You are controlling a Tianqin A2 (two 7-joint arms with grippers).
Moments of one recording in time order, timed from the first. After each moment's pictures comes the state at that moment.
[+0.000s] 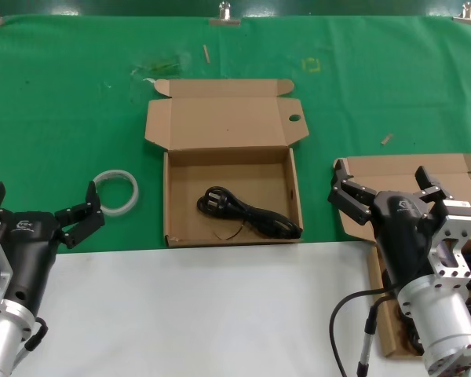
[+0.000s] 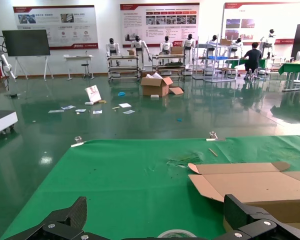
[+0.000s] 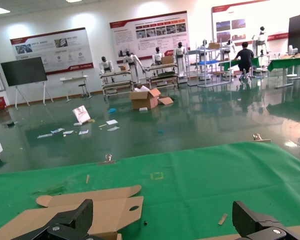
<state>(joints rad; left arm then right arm) 0.00 -0.30 1.60 -1.60 -1.80 0.00 0.00 0.01 0.04 -1.62 1.60 1.83 0.03 -0.05</state>
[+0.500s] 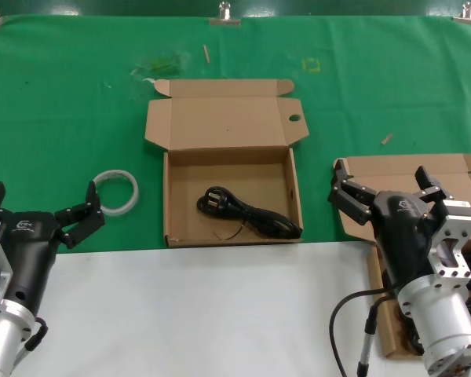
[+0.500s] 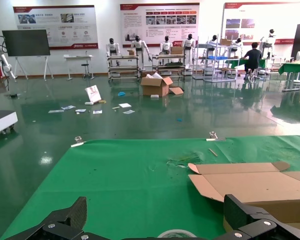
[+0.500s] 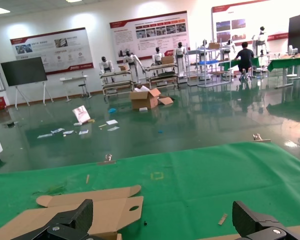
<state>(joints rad) 0.00 -0.30 1.60 -1.60 -1.80 0.00 0.00 0.01 0.04 -1.62 1.60 1.83 0.03 -0.05</state>
